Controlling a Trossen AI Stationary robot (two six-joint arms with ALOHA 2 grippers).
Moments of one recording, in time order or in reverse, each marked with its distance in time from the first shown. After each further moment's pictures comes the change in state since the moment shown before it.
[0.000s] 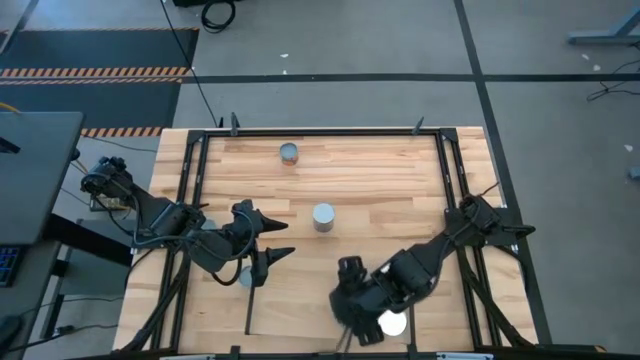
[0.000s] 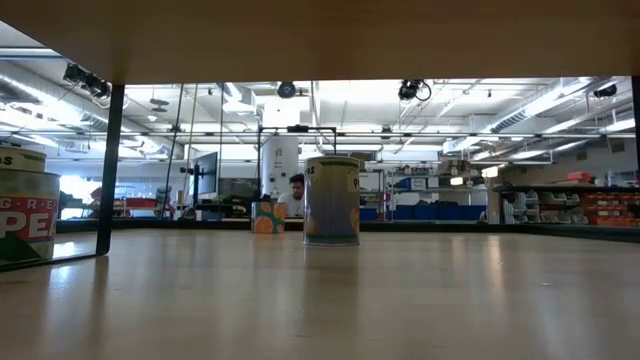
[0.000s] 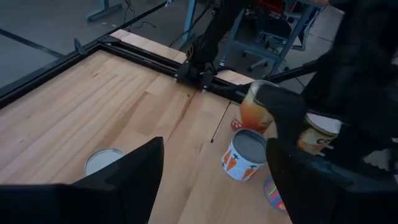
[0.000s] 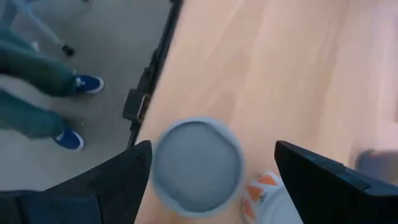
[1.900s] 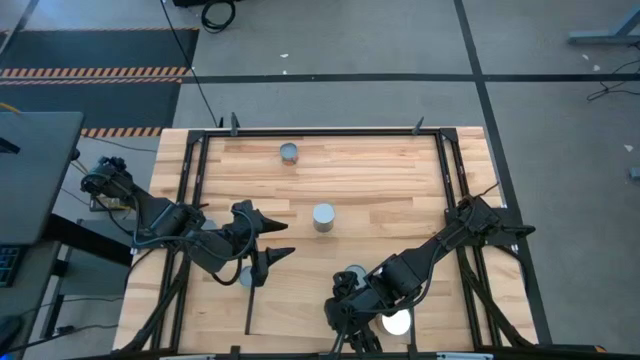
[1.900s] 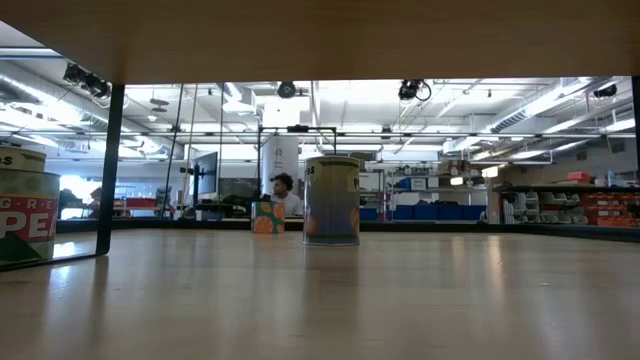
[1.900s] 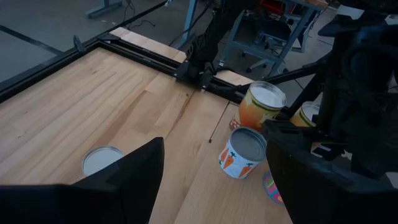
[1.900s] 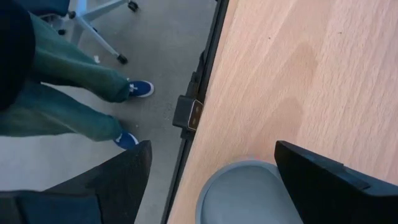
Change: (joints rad) left arm -0.002 0.000 0.000 0.000 0.005 -0.022; right arm -0.011 0.007 -0.089 0.165 -0.212 0.088
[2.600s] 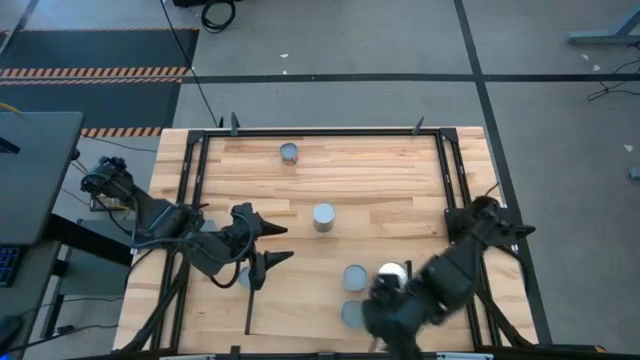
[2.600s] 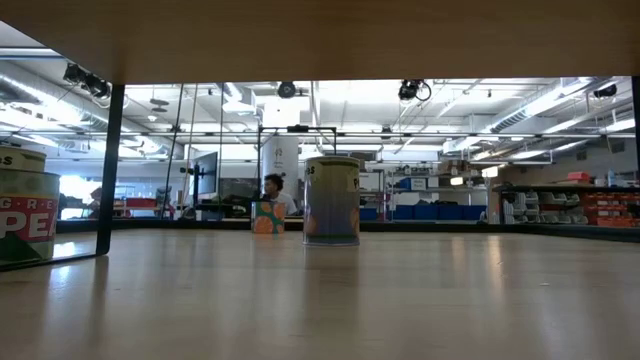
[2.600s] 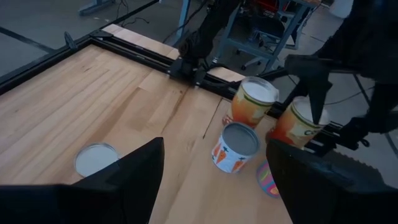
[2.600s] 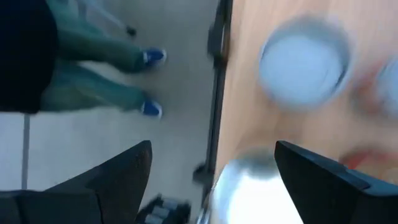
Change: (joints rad) left arm -0.019 0.000 0.000 0.002 0.007 -0.007; right arm 0.137 -0.049 0.195 -0.353 -0.007 0.277
